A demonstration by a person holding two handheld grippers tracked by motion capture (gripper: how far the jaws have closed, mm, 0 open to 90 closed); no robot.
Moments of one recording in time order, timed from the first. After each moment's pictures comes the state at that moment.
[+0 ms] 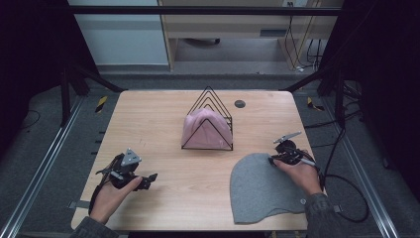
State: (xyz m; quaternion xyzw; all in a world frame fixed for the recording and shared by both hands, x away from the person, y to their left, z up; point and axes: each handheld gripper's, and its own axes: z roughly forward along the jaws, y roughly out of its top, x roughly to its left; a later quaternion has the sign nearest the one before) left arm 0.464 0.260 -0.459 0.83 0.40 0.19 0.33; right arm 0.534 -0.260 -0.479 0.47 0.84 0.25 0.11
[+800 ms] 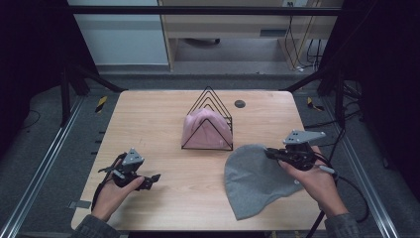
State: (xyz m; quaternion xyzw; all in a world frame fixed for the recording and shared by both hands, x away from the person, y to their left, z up) left arm 0.470 0.256 -0.464 0.84 0.37 0.16 0.36; right arm 0.461 -0.241 -0.369 0.34 0.83 0.41 0.17
